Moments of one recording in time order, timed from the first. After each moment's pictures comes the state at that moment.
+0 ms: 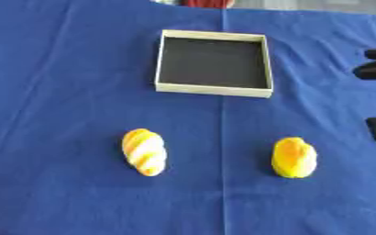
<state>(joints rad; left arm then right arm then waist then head) -0.56 0.50 -0.02 -1.98 -0.19 -0.33 0.30 -0.10 -1.20 0.08 -2.00 0.31 -0.37 -0.03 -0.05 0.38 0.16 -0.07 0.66</state>
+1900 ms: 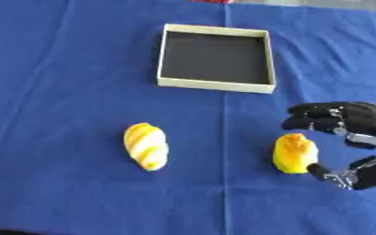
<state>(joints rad) -0.59 0.47 -0.03 -1.98 -0.17 -0.35 0.30 -0.18 -1.14 0.30 -2.00 0.44 -0.28 0.22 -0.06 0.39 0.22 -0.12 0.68</state>
